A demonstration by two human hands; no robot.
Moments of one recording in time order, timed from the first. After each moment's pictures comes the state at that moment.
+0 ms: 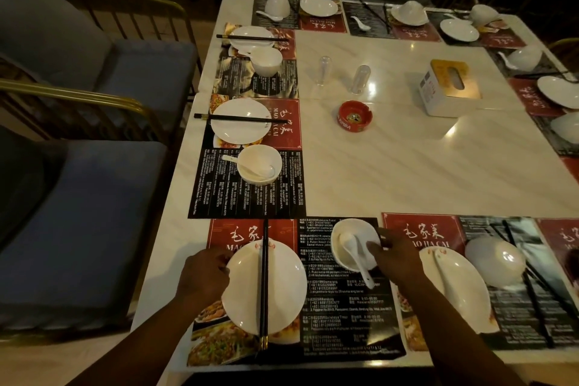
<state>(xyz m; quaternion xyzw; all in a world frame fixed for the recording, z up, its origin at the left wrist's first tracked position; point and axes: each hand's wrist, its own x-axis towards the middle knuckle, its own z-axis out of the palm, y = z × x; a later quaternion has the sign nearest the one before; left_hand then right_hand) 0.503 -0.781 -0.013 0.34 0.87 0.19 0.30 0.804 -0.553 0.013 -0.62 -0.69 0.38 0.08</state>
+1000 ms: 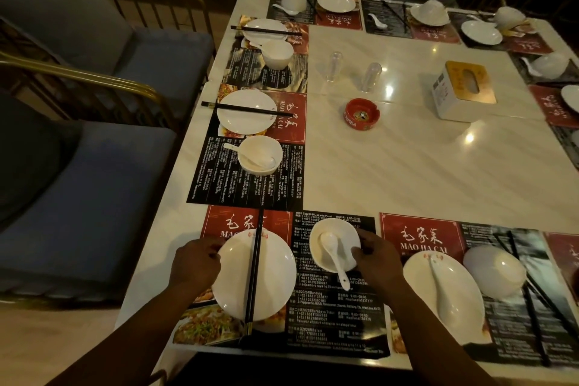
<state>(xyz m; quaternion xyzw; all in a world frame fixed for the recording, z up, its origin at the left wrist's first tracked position) 0.521 -0.786 -0.017 0.26 0.90 0.24 0.26 0.803 -0.561 -0.004 -0.55 -0.71 0.42 0.08</state>
